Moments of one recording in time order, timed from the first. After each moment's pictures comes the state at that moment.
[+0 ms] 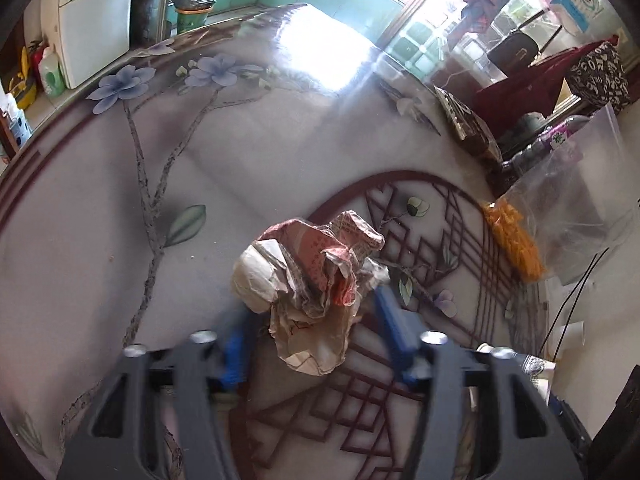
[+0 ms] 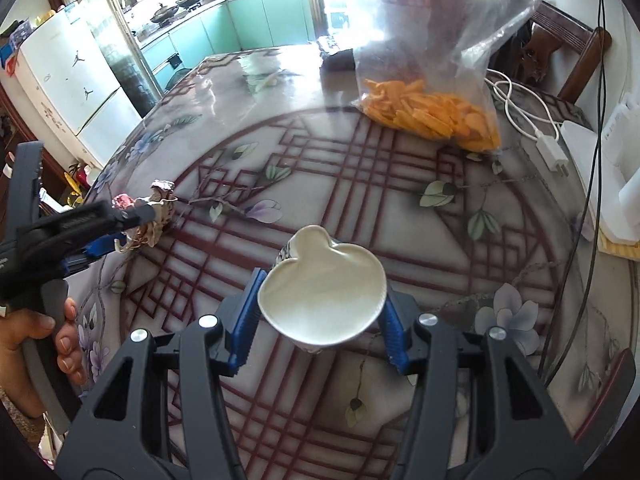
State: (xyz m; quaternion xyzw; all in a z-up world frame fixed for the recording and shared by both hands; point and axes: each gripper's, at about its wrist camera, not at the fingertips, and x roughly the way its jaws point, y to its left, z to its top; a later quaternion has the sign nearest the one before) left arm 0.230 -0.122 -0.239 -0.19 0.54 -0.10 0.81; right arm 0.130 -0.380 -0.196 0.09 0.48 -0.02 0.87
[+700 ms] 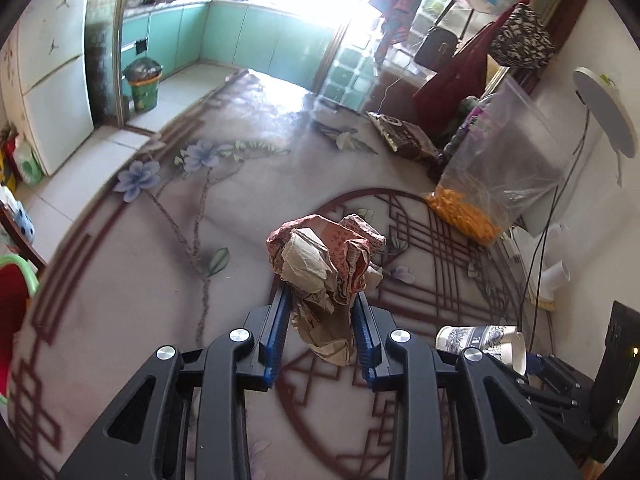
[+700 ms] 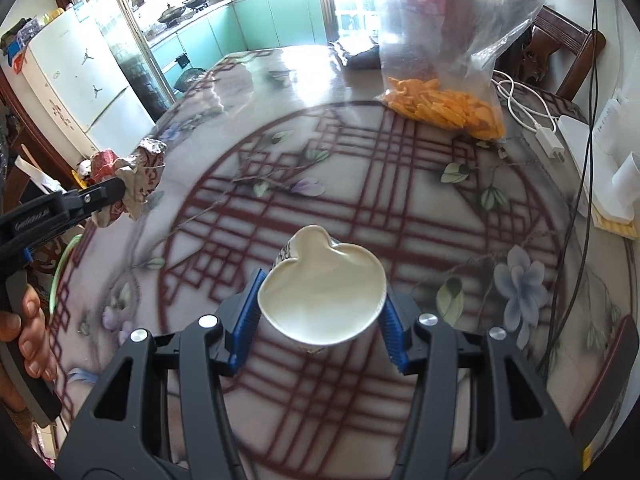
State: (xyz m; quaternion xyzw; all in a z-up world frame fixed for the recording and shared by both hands) left arm 0.172 -0.087 -0.155 -0.10 0.46 -0.18 0.86; right arm 0.094 -0.340 -0.177 0.10 0.48 -0.01 0.87
